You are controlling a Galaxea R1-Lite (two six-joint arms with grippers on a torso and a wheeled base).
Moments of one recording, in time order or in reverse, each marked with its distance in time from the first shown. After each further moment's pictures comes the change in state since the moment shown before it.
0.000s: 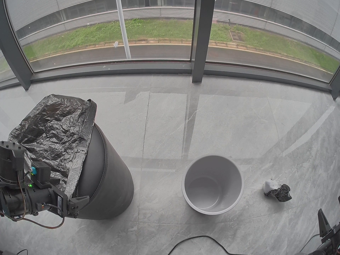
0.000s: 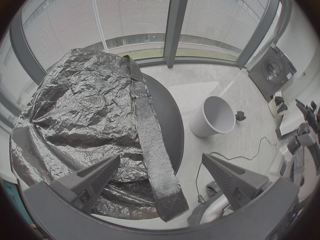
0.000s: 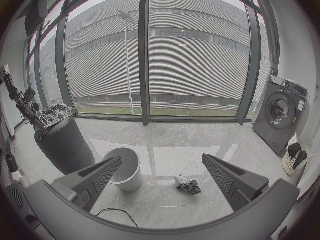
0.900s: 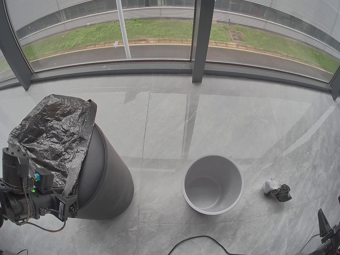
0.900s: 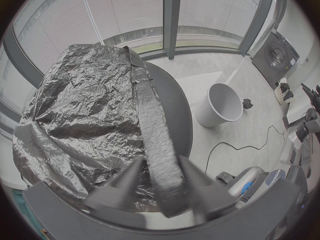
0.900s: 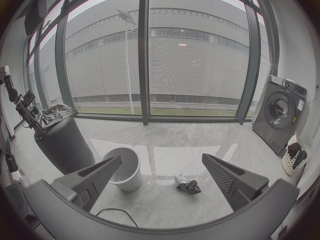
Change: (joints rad) left arm -0.002 0.019 0.044 -0.011 0.070 0.066; right arm 0.000 0.000 0.000 0.000 0.000 0.000
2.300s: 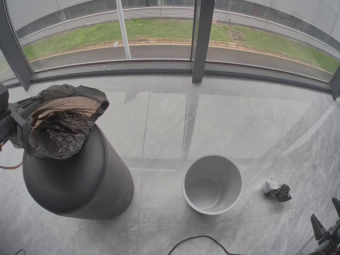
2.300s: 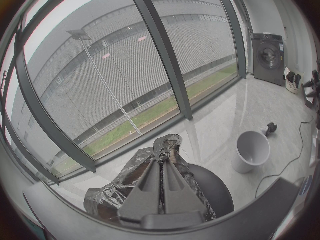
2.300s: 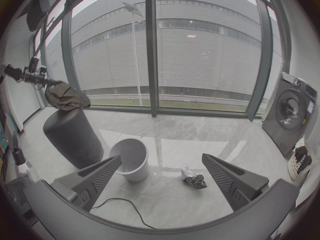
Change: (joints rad) left arm 0.053 -0.151 -0.353 -0.156 -0.005 0.372; right arm 0.077 0.090 0.000 0.000 0.019 -0.024
